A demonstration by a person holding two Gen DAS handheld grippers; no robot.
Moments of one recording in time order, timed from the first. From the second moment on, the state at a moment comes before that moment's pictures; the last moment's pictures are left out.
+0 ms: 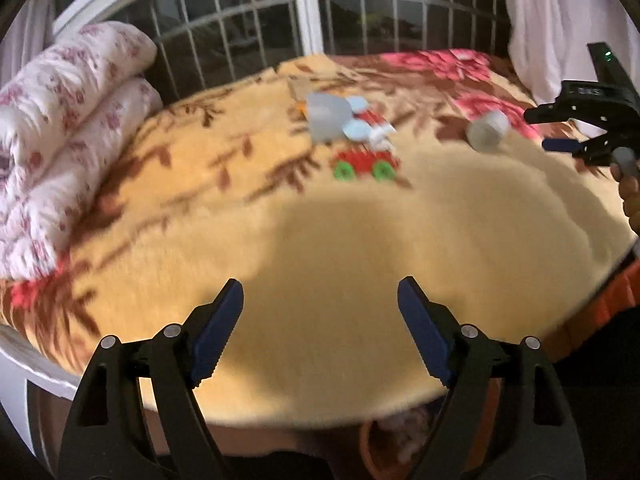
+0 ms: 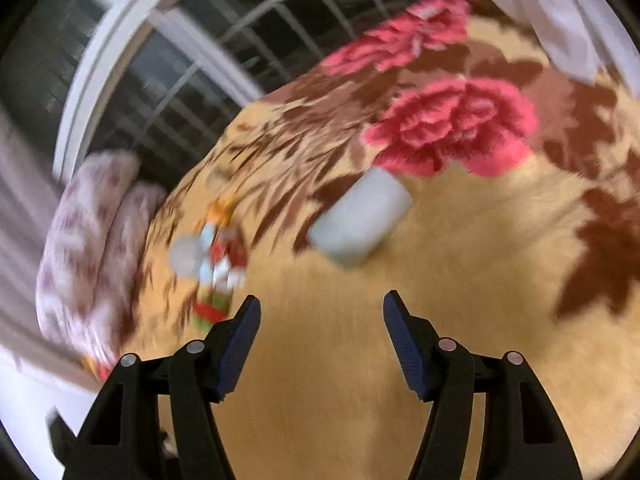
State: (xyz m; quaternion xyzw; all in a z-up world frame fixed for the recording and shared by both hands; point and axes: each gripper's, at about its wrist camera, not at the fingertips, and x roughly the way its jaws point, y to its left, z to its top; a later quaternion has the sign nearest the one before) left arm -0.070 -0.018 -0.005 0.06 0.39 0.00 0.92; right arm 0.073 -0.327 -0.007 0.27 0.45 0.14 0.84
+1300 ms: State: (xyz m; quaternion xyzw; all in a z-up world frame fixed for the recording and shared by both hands) left arm 0.139 0.008 -0.006 -0.06 0.41 -0.08 0.90; right arm 0.017 -0.264 0.008 0.11 0.21 0.15 0.96
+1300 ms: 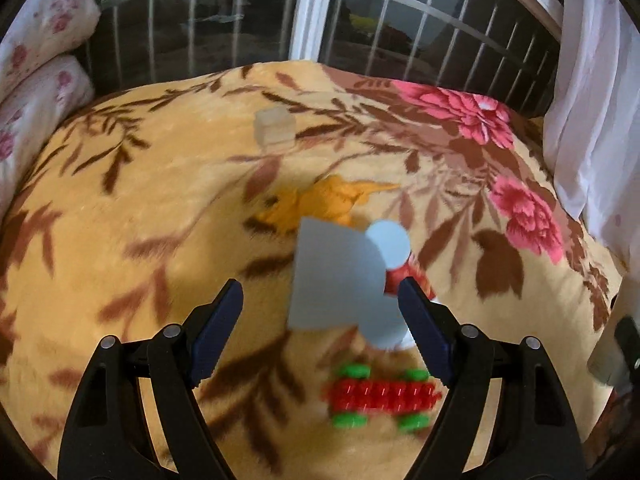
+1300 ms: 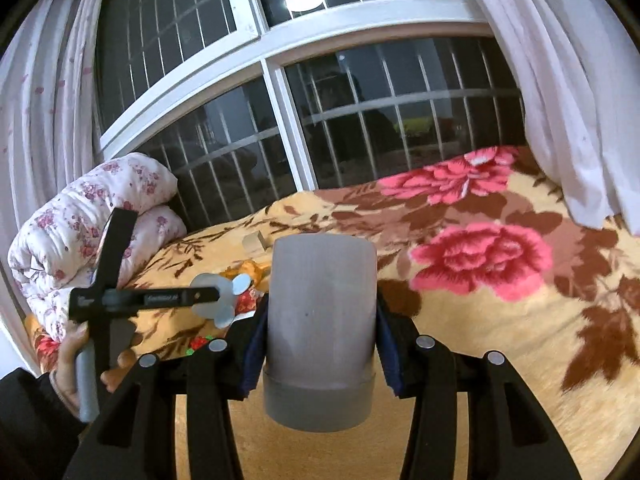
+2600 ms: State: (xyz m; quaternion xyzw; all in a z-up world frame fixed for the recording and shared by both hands) left arm -0.132 -0.056 0.072 0.02 0.26 -0.14 0.95; right arm -0.117 -0.261 0.028 0.05 0.21 0.18 0.96
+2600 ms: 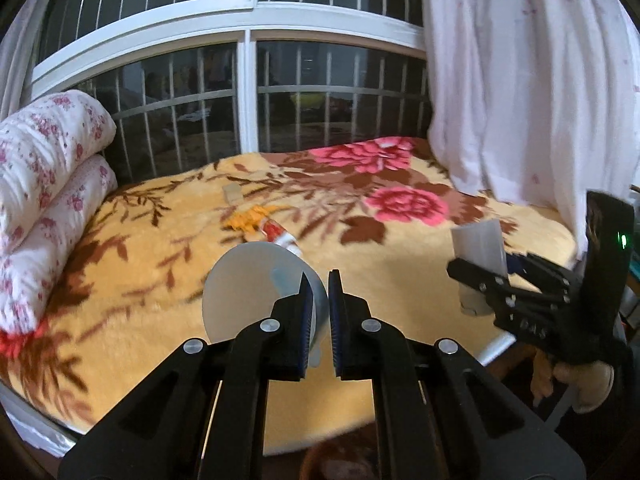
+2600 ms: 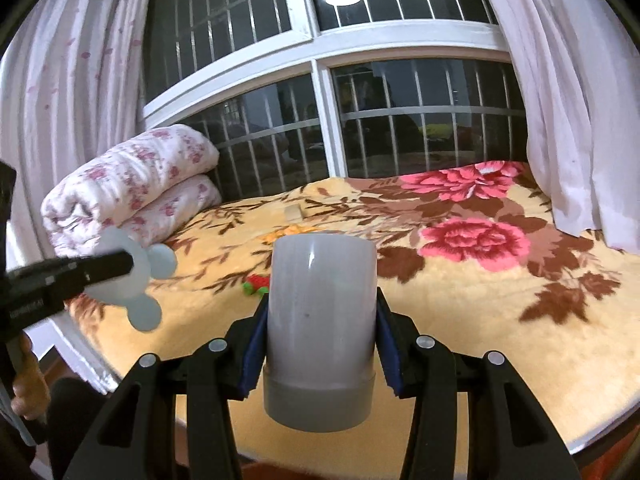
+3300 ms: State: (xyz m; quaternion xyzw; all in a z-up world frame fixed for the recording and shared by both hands) left arm -0.212 -0.085 -0.058 0.05 0.44 -0.20 0.88; right arm -0.209 -0.246 -0.064 -0.02 0.40 0.24 0.89
